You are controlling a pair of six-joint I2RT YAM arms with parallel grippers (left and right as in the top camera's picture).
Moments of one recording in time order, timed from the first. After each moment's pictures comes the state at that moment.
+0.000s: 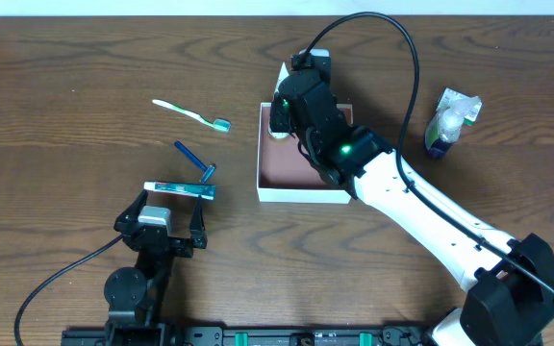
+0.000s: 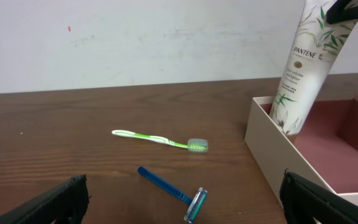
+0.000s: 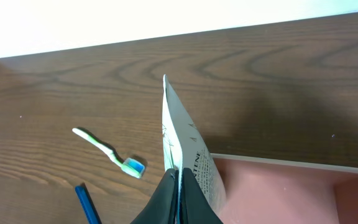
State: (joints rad) left arm -0.03 0.01 0.02 -0.11 0.12 -0.01; right arm 0.69 1.70 1.36 -0.26 0.28 0.59
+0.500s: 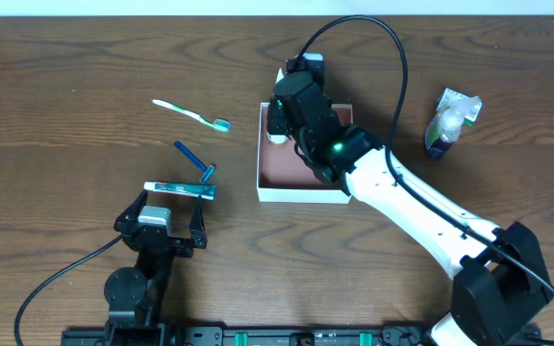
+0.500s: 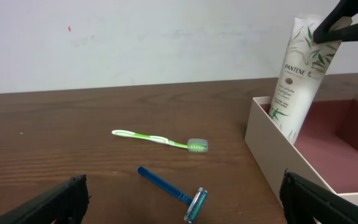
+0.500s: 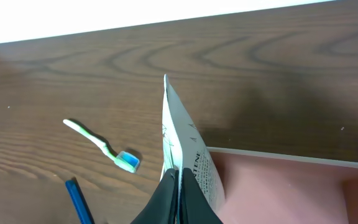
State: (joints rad) left arm -0.03 0.01 0.02 -0.11 0.12 -0.01; right arm 0.69 1.75 1.36 -0.25 0.27 0.59
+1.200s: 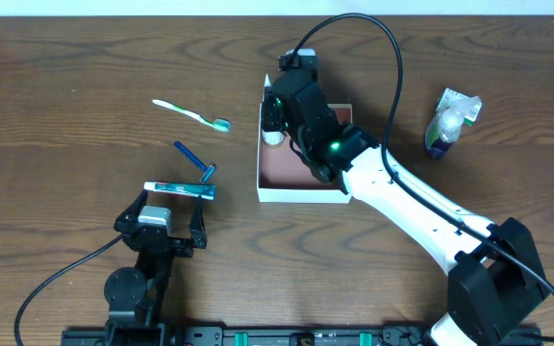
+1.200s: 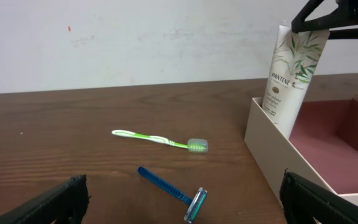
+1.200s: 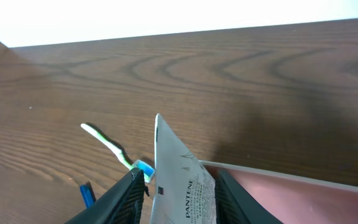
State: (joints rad) left arm -0.03 0.01 0.02 -0.11 0.12 -0.01; right arm 0.69 1.77 1.36 -0.16 0.22 0.54
